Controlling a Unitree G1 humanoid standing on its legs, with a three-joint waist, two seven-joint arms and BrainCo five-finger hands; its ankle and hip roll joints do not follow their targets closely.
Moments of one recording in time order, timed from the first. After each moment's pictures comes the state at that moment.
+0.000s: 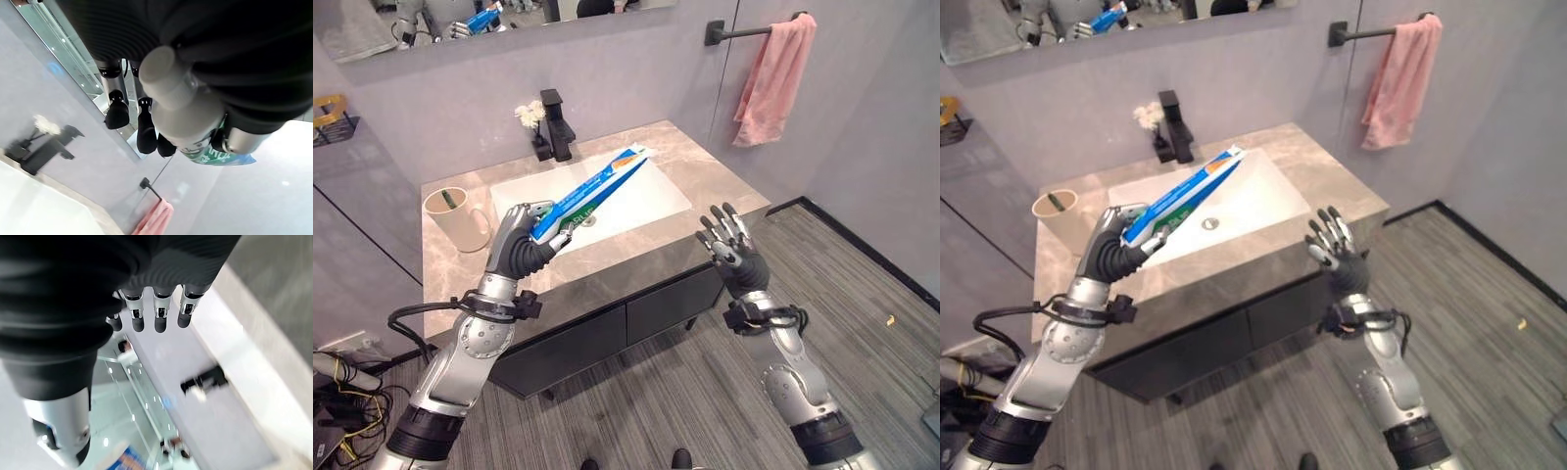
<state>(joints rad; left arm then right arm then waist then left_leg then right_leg) -0.14 0.59 -0.14 -0.23 0.25 -0.17 0.23 -0.18 -0.36 0.27 -0.09 0.86 -0.13 -0.02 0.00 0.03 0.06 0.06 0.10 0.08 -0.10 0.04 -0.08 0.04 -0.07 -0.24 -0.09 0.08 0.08</state>
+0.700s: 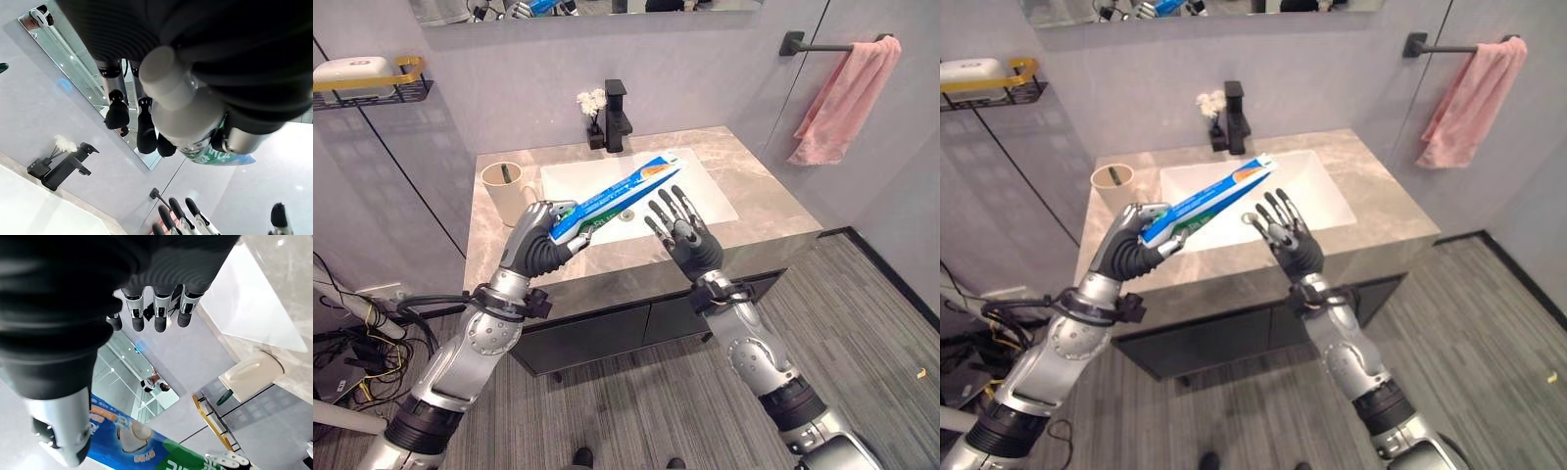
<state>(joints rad) -0.19 0.63 -0.22 -0.27 0.25 -0.17 0.22 -0.35 -0.30 0.41 -0.01 1.01 -0.13 0.00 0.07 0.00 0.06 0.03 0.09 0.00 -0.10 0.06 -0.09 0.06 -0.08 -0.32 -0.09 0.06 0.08</state>
